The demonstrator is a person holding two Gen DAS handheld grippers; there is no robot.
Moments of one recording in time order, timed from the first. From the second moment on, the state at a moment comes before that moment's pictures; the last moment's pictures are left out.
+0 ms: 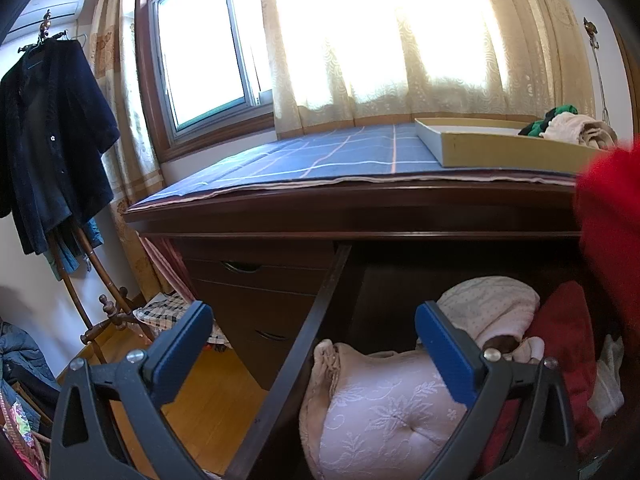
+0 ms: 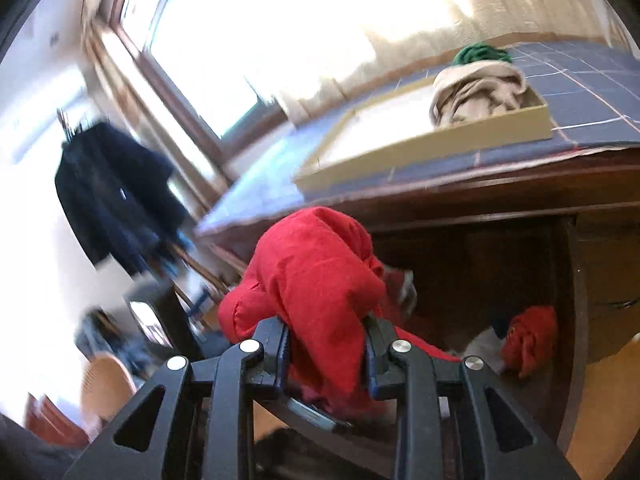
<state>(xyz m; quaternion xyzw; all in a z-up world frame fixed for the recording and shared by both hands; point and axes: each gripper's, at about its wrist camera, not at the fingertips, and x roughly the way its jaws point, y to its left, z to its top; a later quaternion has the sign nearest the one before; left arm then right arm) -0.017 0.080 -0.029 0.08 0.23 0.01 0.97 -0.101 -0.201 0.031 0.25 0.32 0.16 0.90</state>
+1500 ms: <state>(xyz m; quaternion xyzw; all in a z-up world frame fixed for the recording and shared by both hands) -0.019 0.077 -0.031 0.10 0.21 0.01 0.97 0.123 -0.238 0.042 0.23 0.33 -0.05 0.92</state>
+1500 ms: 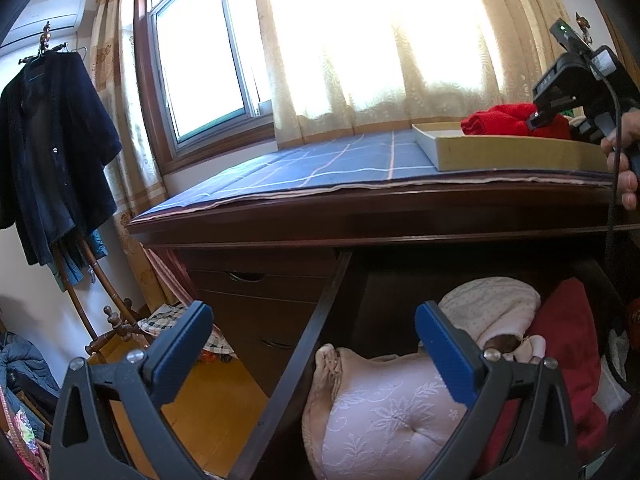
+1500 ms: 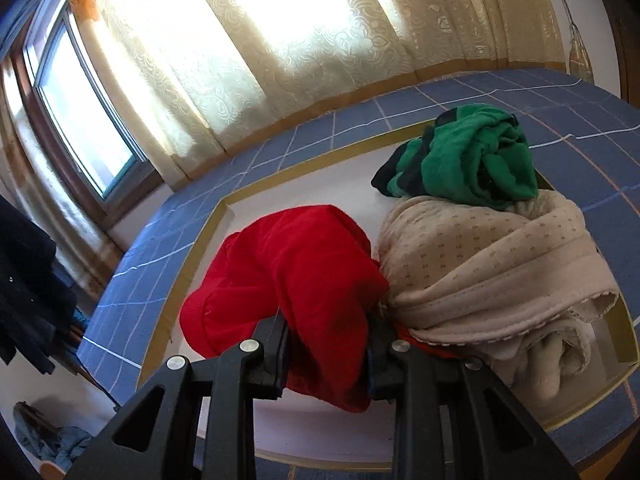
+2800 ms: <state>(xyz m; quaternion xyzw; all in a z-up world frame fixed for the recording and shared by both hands) -0.025 0.076 -0.033 0.11 0.19 0.02 0.97 -0.097 -0.205 -0.005 0.15 0.26 -0.04 0.95</state>
